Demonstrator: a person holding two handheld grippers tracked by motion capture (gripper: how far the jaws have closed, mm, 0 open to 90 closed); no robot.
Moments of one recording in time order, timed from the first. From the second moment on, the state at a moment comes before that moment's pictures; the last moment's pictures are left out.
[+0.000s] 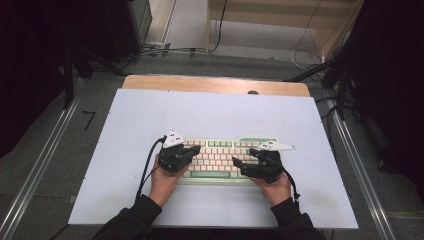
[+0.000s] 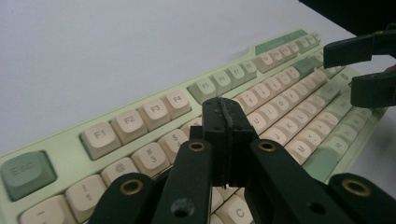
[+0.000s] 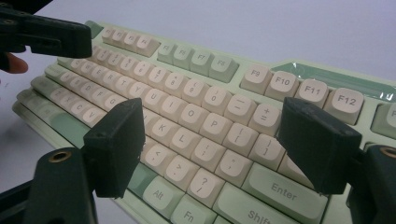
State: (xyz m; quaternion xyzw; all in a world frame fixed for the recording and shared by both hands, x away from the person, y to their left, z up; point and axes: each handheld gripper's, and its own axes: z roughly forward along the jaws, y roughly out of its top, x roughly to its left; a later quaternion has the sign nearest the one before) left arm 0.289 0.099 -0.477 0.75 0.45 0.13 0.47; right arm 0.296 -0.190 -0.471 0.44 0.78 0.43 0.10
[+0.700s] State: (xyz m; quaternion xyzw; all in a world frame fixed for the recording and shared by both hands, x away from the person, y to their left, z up) left arm 0.302 0.077 -0.489 0.78 0.45 0.11 0.42; right arm 0.296 -0.190 -0.471 0.44 0.79 0.42 0.11
